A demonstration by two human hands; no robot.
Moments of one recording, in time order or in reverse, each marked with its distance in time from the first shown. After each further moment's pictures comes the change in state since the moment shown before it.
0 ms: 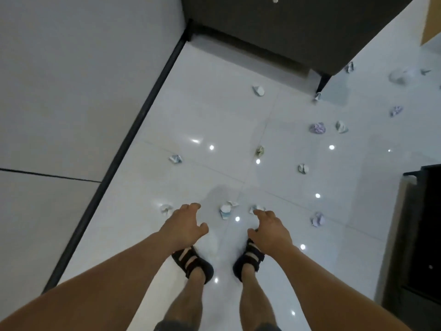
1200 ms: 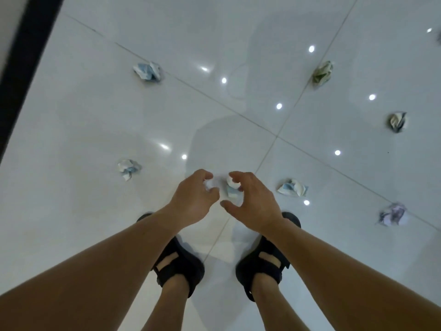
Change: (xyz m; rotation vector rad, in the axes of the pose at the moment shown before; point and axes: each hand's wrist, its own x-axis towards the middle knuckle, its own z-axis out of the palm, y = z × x) left_hand 0.306 -0.091 0.199 -0.428 0.025 -0.143; right_hand 0.302 0.045 0.227 0.232 0.040 -0.416
